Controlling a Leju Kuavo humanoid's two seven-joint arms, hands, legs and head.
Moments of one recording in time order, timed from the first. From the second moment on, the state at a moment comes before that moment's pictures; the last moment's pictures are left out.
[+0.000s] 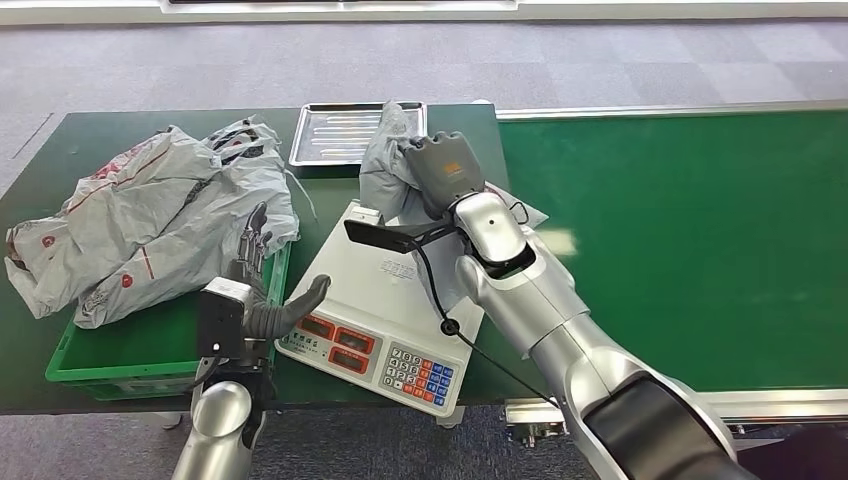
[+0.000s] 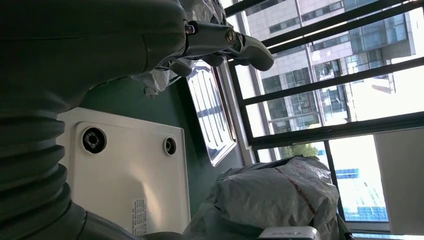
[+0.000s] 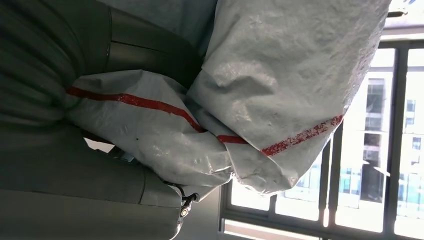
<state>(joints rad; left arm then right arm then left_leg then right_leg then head) -0.16 -0.22 -0.07 -1.30 -0.30 0.13 -0.47 -0.86 0.19 0.48 -0.71 1.41 -0.20 -0.17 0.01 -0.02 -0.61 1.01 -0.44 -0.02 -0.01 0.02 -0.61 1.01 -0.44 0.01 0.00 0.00</state>
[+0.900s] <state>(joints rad) -0.15 -0.21 -0.08 -1.28 -0.28 0.16 -0.48 -0.94 0.26 0.48 -0.62 1.31 -0.28 -0.11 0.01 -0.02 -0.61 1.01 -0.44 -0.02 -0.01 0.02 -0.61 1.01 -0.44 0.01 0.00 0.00</state>
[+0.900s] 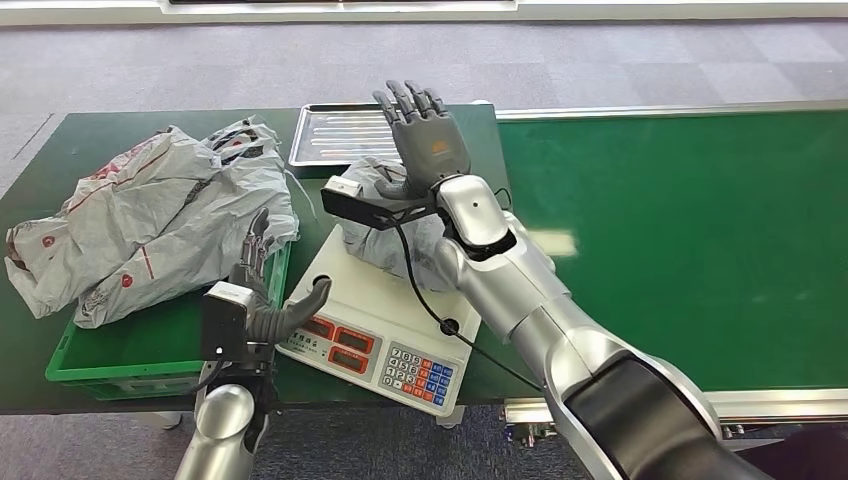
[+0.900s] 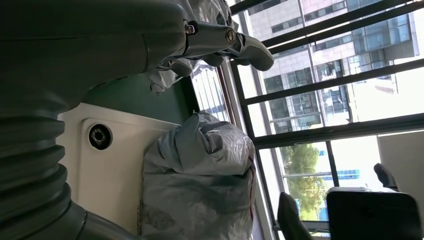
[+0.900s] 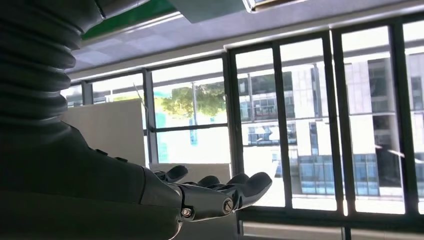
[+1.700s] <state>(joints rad) -0.75 -0.21 -0.38 -0.87 -1.54 0.25 -0.14 -0.36 0.32 0.21 -1.78 1.06 -0.70 -0.48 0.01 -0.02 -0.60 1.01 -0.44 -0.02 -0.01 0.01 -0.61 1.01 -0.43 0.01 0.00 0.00</state>
